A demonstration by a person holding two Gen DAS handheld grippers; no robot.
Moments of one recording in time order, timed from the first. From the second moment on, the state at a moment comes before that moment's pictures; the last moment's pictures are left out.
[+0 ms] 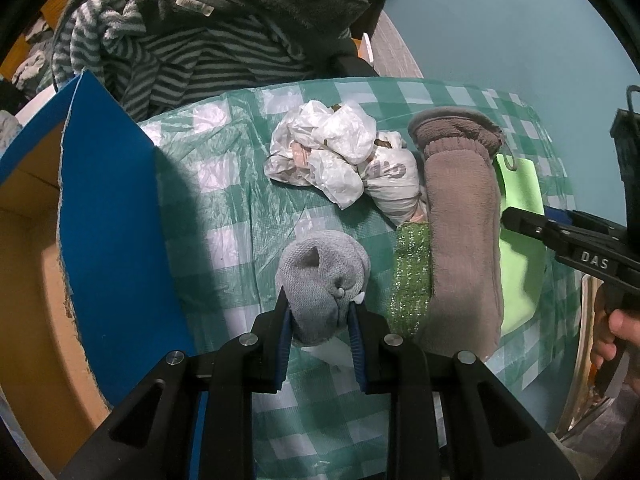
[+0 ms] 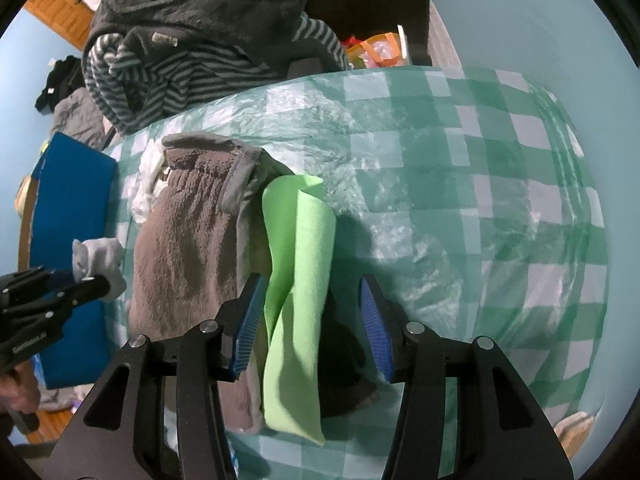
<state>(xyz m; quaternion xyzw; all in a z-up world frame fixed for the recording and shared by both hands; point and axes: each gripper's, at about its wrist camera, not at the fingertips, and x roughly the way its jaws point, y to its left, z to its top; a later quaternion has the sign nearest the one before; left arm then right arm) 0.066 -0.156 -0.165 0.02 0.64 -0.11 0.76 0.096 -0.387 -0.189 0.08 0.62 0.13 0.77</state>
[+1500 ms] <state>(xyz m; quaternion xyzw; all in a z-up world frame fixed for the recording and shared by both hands) 0.055 -0.137 -0.146 0.01 0.64 -0.11 0.76 0.115 -0.383 -0.195 0.08 0.65 0.15 0.74</state>
